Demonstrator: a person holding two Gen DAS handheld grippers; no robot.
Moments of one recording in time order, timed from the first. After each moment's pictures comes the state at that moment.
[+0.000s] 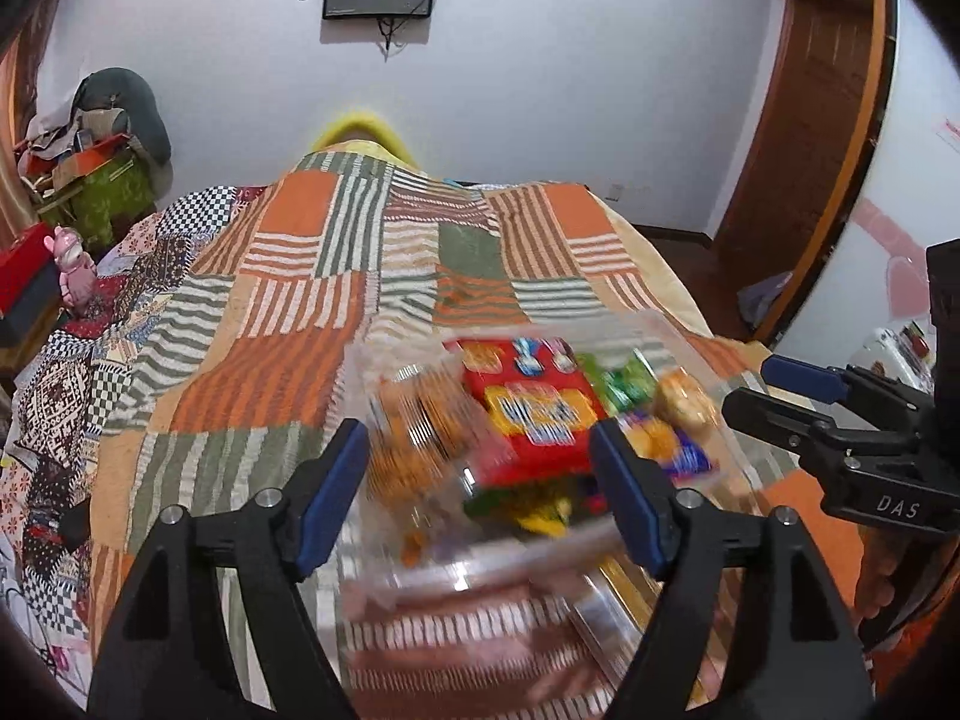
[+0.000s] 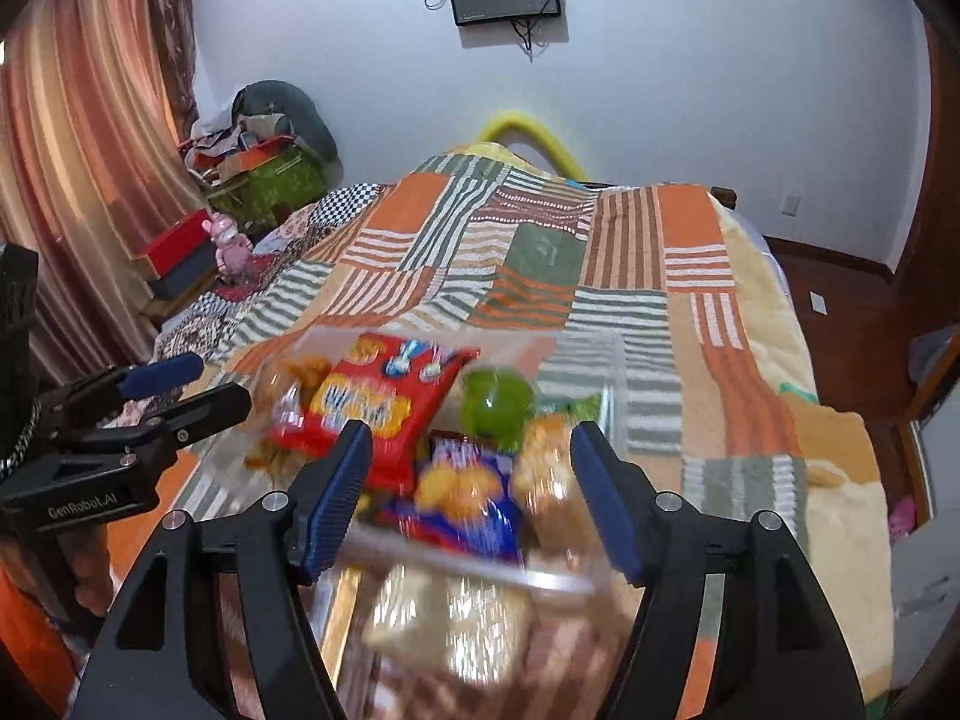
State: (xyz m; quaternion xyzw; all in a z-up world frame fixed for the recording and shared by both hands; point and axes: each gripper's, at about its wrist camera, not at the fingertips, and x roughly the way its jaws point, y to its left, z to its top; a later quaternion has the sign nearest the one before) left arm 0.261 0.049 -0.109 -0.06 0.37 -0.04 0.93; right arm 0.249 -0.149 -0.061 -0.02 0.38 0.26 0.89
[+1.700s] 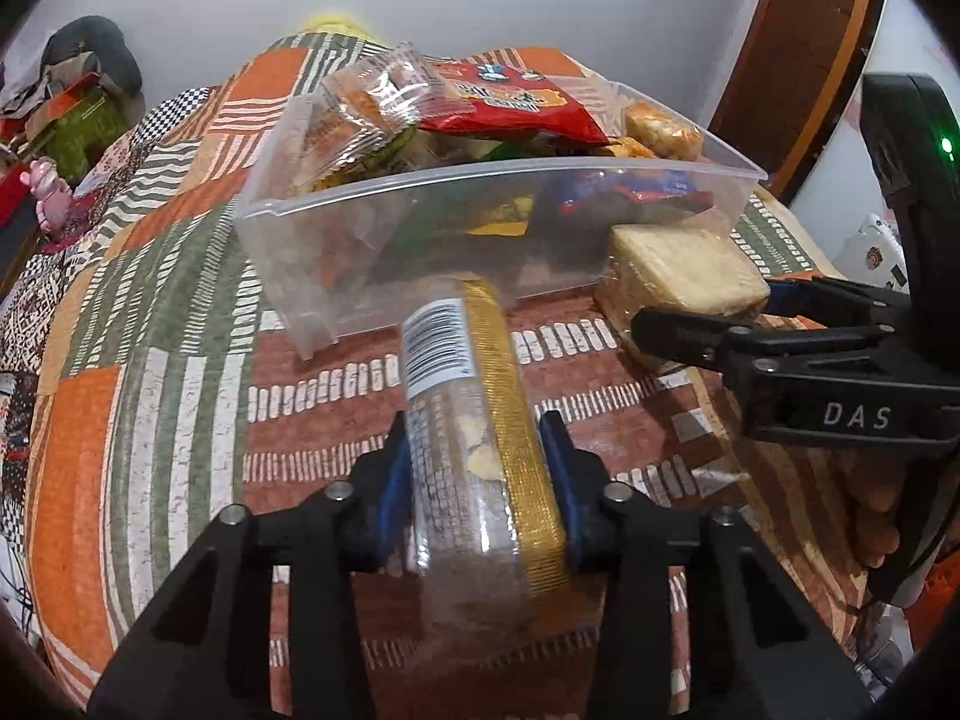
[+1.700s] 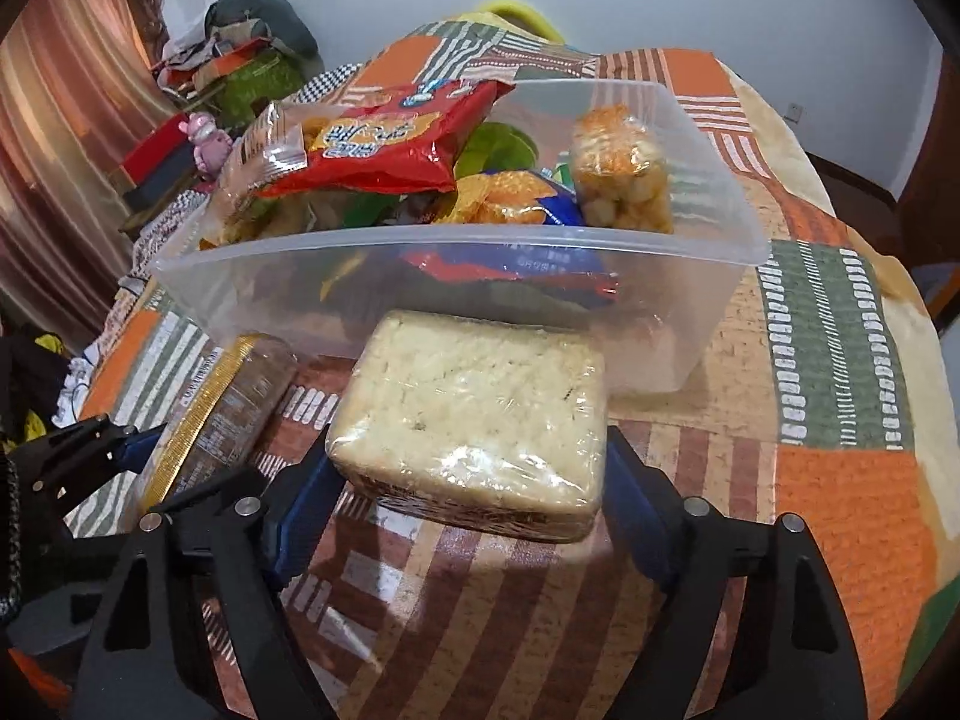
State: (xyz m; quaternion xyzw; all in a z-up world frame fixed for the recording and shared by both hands) left arm 0.194 0.017 -0.210 -0.04 0.46 -0.06 0.88; right arm 0.212 -0.136 -0.150 -0.04 0.49 0.24 0.84
